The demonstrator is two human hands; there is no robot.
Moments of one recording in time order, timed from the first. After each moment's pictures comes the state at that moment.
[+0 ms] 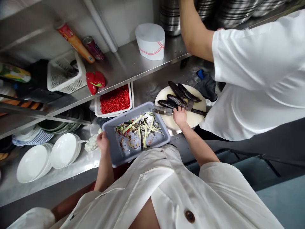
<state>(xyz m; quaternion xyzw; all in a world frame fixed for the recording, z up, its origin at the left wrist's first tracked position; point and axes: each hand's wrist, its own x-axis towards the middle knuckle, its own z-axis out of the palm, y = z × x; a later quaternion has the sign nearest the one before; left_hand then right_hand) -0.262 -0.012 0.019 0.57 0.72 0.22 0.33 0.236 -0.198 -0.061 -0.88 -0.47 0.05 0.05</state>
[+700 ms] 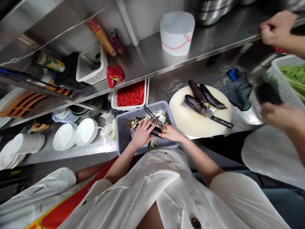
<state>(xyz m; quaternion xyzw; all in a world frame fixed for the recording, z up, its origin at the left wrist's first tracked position) -0.121 -0.102 0.056 0.96 0.25 0.04 0.13 0.127 -0.192 0.001 -0.54 -0.51 0.54 0.39</state>
